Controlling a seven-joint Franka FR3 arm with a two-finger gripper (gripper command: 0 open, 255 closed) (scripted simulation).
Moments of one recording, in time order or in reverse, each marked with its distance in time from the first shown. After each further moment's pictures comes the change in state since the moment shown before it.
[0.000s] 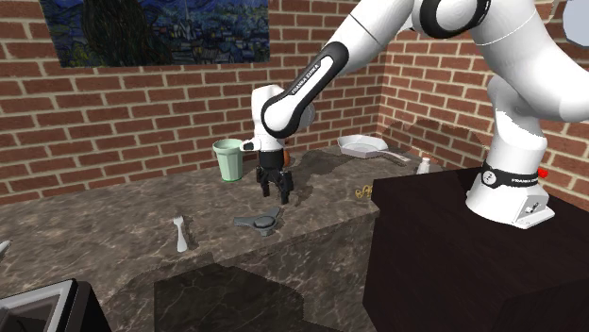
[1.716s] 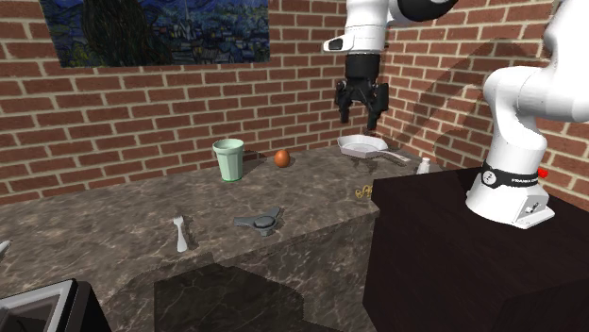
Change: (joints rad) arm 0.179 -1.101 -0.004 -0.777 -0.354 -0.177 0.616
